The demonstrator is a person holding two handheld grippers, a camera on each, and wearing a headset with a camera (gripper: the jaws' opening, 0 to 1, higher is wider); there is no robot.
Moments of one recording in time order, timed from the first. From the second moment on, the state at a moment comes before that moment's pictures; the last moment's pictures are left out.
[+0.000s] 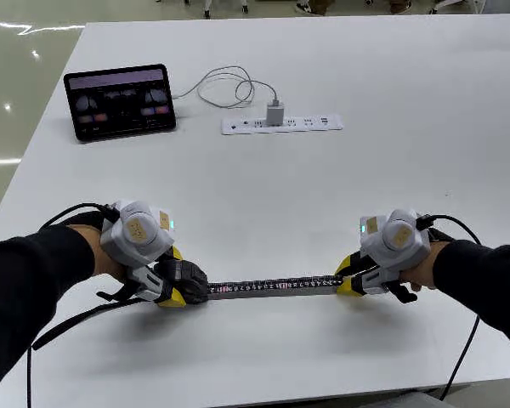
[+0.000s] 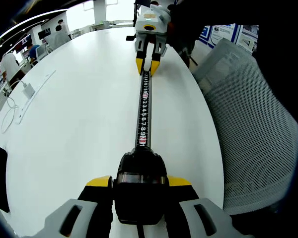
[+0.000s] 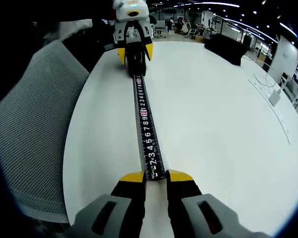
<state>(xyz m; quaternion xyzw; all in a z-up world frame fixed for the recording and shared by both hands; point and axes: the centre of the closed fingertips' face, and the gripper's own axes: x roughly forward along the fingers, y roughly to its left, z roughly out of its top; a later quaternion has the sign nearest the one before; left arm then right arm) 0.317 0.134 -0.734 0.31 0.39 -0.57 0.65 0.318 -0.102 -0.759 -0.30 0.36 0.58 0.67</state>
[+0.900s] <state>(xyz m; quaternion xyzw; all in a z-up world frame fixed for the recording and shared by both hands) 0.333 0.146 -0.729 0.30 0.40 -0.51 0.70 0.315 -0.104 -0.758 -0.30 0.38 0.57 0.67</state>
